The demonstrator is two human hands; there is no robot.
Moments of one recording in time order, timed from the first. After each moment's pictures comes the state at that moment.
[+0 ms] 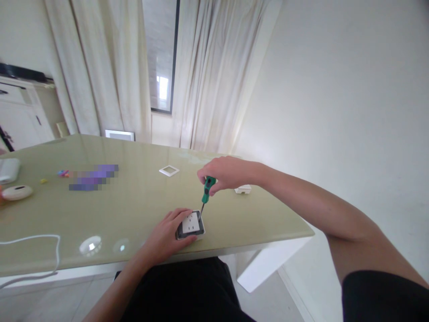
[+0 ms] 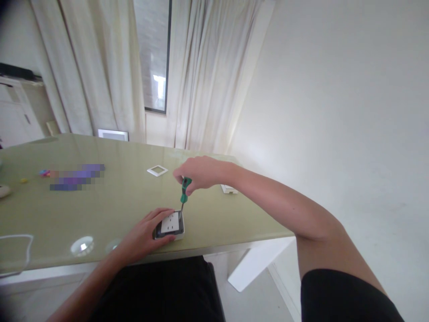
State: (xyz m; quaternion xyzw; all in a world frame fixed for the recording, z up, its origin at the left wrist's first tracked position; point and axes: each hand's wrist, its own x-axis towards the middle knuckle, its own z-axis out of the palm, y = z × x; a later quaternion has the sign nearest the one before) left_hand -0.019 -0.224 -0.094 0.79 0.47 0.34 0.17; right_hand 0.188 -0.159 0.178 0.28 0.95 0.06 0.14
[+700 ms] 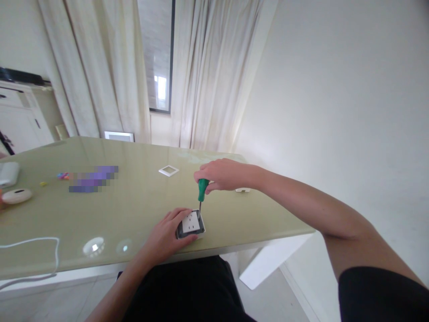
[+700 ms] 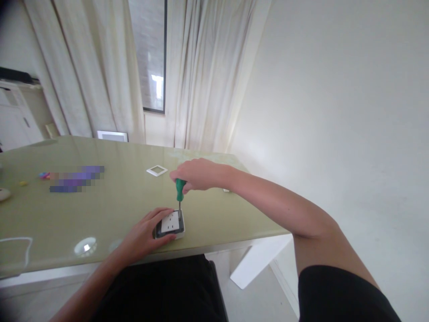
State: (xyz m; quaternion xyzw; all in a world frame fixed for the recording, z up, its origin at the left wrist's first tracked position) left_hand -0.017 -0.226 -0.092 0.78 0.50 0.32 0.18; right_hand 0.193 -0.157 0.166 0.26 0.96 0.06 0.12
